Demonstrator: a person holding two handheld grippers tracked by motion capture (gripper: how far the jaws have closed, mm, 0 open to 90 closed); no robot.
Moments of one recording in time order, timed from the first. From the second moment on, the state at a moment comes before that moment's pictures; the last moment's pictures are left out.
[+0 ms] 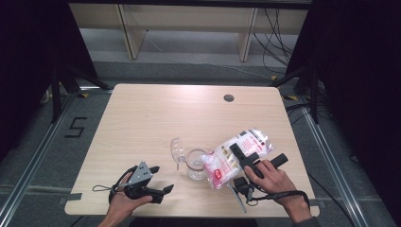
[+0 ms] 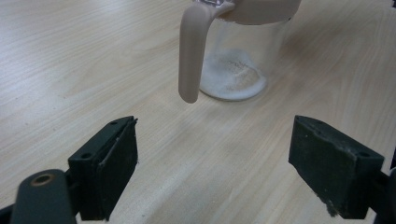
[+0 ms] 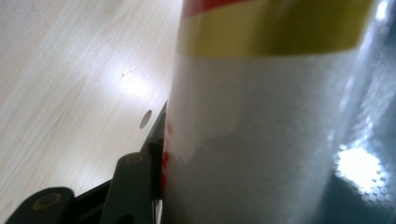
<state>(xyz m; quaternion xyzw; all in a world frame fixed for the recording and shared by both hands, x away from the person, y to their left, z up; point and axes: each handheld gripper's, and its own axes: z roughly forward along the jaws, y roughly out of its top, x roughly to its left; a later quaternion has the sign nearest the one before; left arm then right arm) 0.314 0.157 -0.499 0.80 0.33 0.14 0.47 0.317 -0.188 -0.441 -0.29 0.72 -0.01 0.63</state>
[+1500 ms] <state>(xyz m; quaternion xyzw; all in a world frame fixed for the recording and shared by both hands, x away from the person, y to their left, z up) 0.314 0.157 -0.500 0.80 0.32 0.14 0.48 0.317 -0.187 -0.437 -0.32 0.71 -0.02 0.63</state>
